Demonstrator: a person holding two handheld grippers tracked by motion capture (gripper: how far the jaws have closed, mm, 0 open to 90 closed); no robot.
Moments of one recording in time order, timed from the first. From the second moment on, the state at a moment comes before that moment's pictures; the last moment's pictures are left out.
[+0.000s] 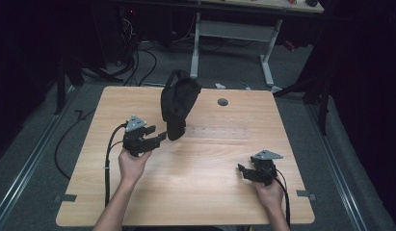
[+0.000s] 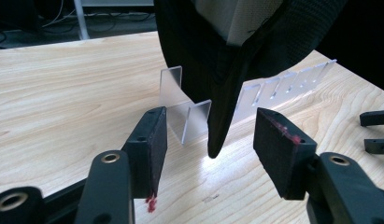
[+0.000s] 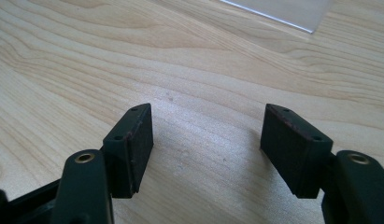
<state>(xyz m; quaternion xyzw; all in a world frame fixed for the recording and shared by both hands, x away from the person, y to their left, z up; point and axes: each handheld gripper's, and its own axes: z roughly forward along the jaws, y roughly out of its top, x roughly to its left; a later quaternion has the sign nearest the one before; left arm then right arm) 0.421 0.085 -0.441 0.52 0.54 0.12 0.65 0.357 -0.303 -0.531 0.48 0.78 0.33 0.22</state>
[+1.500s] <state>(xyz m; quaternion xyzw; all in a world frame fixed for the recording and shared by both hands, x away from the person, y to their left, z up) 0.382 0.116 -0.460 0.52 0.56 0.15 0.62 0.357 -0.303 -0.531 0.48 0.78 0.33 0.22</state>
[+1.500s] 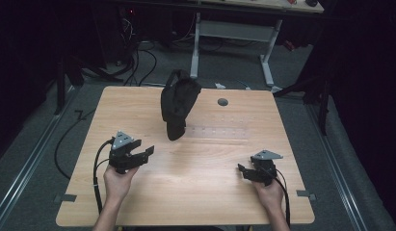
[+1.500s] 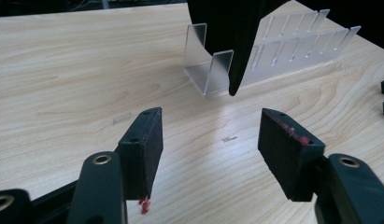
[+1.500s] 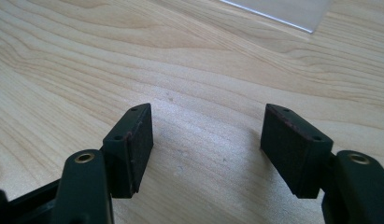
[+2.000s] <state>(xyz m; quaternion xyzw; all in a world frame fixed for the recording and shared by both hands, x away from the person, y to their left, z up) 0.376 0.119 -0.480 0.53 0.58 0.15 0.60 0.357 -0.303 -0.531 0.49 0.78 0.33 0.22</state>
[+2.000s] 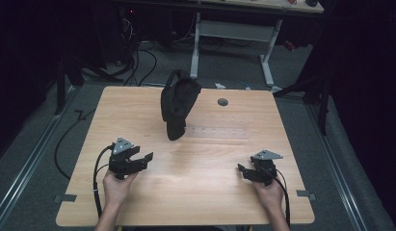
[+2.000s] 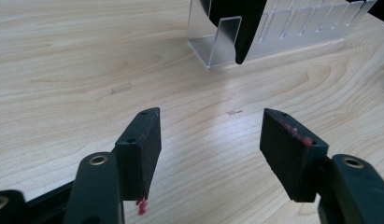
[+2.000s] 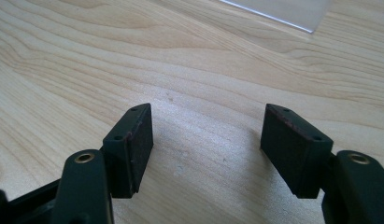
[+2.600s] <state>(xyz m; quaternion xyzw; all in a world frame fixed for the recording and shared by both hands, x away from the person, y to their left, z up) 0.375 0.123 -0.510 0.53 0.61 0.14 0.58 0.357 -0.303 -0.531 0.49 0.78 0.33 0.22</state>
